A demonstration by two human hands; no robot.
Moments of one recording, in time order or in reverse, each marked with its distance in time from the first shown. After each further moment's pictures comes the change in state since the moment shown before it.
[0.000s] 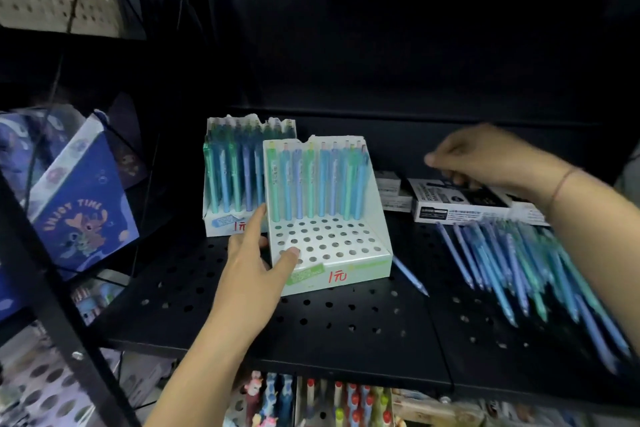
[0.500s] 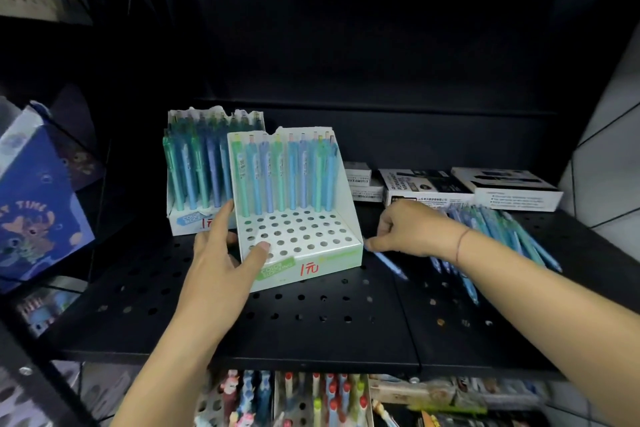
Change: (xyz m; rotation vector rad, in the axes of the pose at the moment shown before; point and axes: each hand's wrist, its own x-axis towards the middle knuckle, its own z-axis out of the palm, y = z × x) left_hand 0.000 -0.002 0.002 0.014 0.000 0.001; right_hand -0.036 0.012 0.077 -0.271 -0.313 0.062
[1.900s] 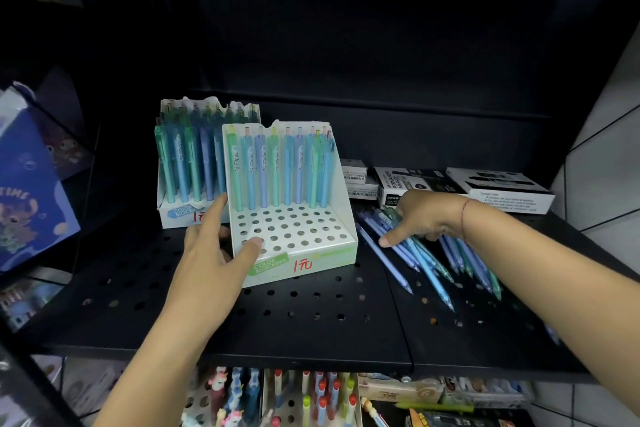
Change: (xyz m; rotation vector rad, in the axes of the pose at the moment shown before) left_hand 0.003 -0.007 0.002 -0.020 0.022 0.014; right_hand 0.023 0.023 -0.018 0.047 -0.226 0.234
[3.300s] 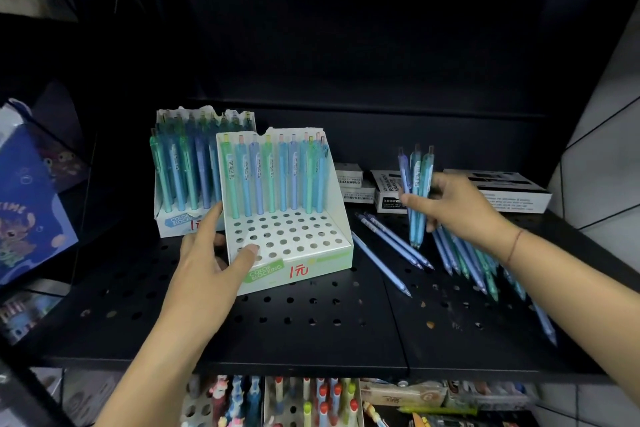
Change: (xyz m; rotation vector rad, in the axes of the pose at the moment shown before) left_hand 0.000 0.000 -0.001 -0.011 0.004 0.008; right_hand -0.019 0.040 0.003 0.560 0.530 -0.383
